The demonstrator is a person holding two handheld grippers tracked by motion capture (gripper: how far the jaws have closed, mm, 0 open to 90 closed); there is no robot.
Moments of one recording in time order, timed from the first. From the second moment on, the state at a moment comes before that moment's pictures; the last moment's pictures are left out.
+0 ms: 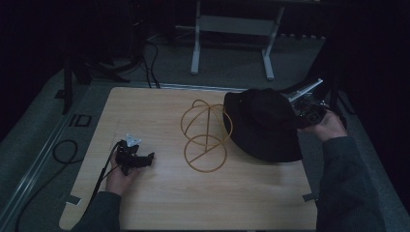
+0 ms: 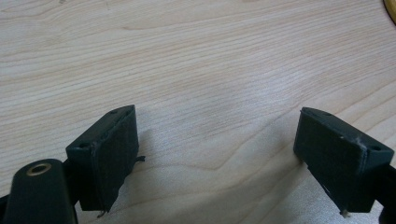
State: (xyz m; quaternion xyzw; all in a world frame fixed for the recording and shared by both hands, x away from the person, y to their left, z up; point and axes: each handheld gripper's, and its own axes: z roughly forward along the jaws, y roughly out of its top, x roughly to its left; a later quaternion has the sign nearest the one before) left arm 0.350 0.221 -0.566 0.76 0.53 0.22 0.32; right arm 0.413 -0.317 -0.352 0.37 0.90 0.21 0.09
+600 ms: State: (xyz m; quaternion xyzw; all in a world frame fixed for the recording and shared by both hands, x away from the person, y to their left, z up) left arm 0.350 0.221 -0.566 0.76 0.53 0.22 0.32; right arm 0.404 -0.329 -0.330 0.37 0.89 0.24 0.10
